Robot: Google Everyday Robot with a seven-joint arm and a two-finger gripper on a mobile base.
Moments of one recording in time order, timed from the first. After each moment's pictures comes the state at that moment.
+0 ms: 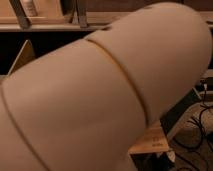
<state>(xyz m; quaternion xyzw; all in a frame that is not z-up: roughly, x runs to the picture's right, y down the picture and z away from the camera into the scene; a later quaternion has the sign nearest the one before) -0.061 0.069 0.757 0.02 -0.20 -0.87 0.44</state>
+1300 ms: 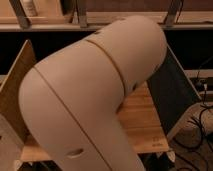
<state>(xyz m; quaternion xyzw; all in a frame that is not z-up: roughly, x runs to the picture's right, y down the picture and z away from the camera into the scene) -0.123 0.092 0.810 0.03 -0.28 -0.86 0.42</state>
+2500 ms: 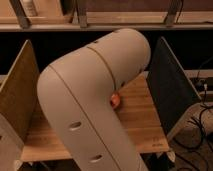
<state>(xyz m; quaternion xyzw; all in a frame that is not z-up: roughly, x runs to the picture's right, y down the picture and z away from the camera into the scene) -0.142 0.082 0.861 0.05 -0.29 -0.86 0.42</state>
